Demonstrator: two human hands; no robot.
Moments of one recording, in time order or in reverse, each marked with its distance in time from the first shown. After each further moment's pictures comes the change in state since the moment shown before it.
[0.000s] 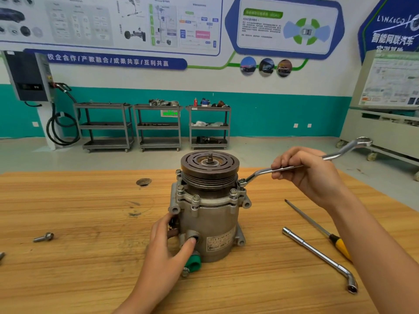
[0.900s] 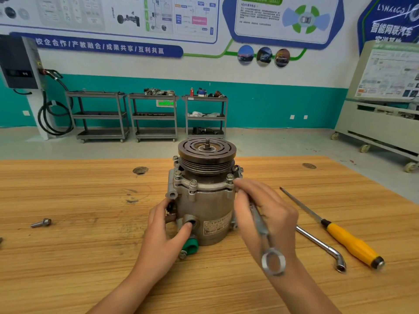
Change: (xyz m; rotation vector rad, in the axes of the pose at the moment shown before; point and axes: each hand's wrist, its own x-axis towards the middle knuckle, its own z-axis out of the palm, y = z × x) left_hand -0.002 0.007 -0.003 0.060 -0.004 0.014; right_hand -0.092 0.043 0.096 -0.849 0.367 -0.713
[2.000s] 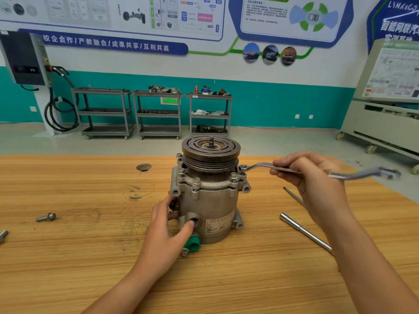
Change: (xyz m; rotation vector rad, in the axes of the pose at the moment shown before) left_hand 0.000 -0.001 0.000 -0.016 -0.011 -0.015; right_hand 0.058 0.052 -0.041 0.614 -0.157 0.703
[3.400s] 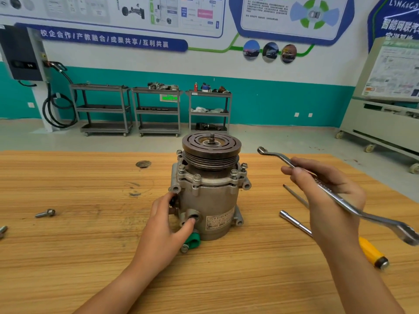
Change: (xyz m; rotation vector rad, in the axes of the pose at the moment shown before) left_hand 0.001 0.000 -0.003 0.159 0.031 0.094; right_hand -0.032 0.018 -0.006 -0.068 0.162 -0.297
